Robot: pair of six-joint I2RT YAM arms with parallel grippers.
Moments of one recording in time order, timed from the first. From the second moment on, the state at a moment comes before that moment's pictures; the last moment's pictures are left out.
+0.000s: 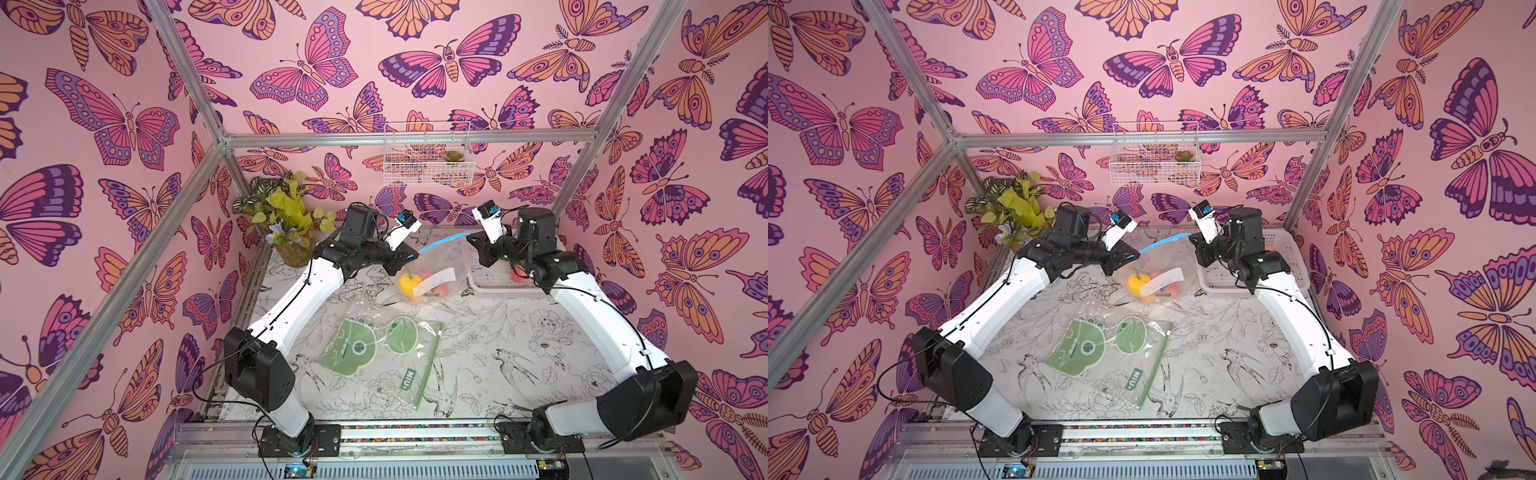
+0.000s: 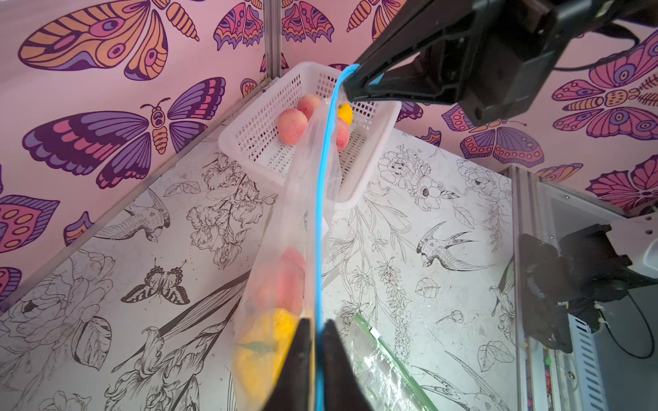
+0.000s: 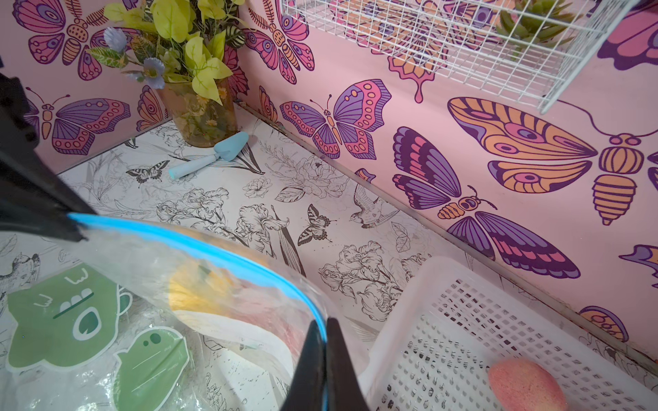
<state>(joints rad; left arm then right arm) -0.48 1.64 1.61 -0.58 0.62 0.27 0.26 1.41 1.37 -0.42 -0.37 -0.24</state>
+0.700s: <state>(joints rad) -0.48 1.60 1.61 -0.43 0.12 0.12 0.26 1.30 1.26 -0.27 -0.14 -0.18</state>
